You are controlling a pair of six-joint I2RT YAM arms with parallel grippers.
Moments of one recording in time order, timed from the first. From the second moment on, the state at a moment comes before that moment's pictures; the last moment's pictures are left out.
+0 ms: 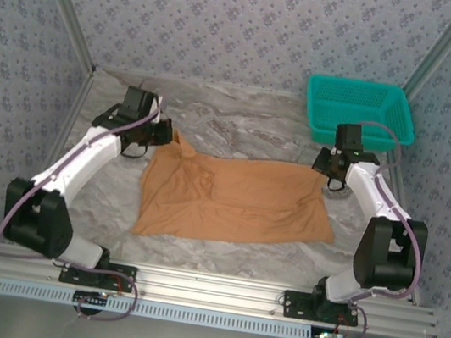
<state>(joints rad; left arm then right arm) -0.28 1.38 1.14 -0.61 0.18 -0.41 0.05 1.53 1.12 -0.60 0.04 0.36</state>
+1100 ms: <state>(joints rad) -0.35 0.95 0.78 -0.83 0.21 -0.54 0.01 1.46 0.97 -0.72 0.11 0.34</state>
